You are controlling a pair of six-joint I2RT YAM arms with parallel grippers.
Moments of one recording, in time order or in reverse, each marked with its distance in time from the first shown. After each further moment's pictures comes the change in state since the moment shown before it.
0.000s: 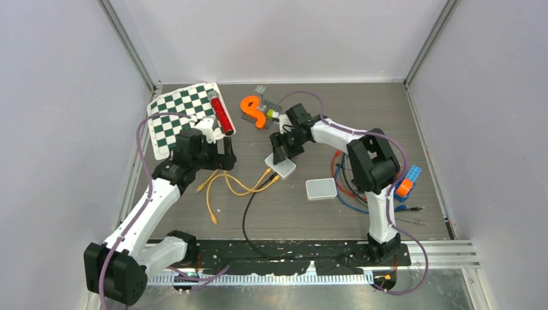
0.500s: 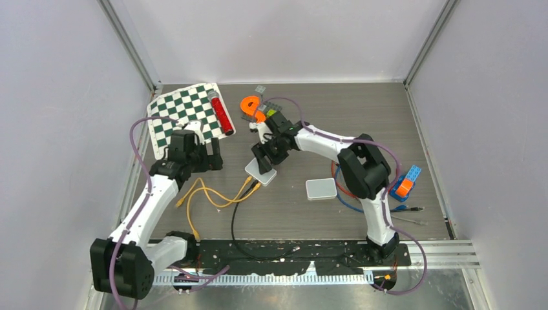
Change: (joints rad) left arm 0.116 0.007 -0.018 -0.072 -0.098 -0.020; right arm 0.195 0.075 0.152 -0.063 0.052 -0.121
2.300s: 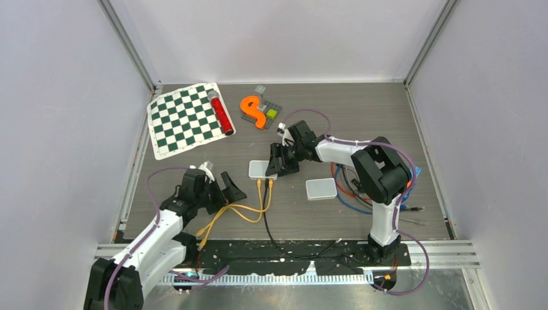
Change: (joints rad) left arm -0.115 -0.211 -0.488 0.216 0.335 -0.545; right arm -0.110 -0.202 -0.455 0.391 -0.169 0.519
